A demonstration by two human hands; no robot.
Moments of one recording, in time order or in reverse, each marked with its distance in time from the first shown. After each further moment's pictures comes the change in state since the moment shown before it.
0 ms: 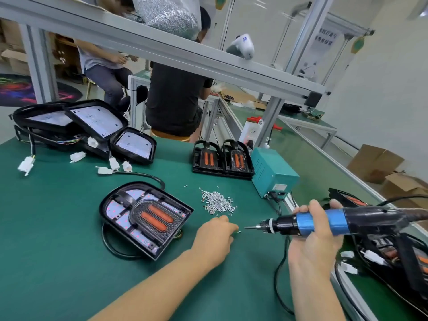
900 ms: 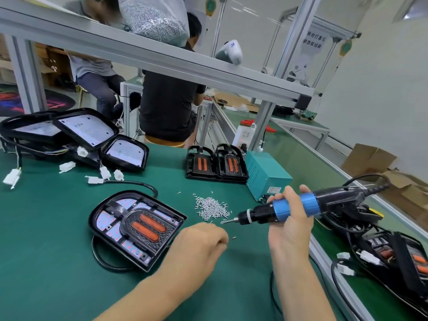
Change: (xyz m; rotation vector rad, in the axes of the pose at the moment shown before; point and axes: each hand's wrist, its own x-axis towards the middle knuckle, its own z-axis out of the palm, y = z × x) left_hand -0.056 0.008 -0.058 -0.225 0.295 0.216; right_hand 0.009 0.014 0.030 0.125 -0.085 0.198
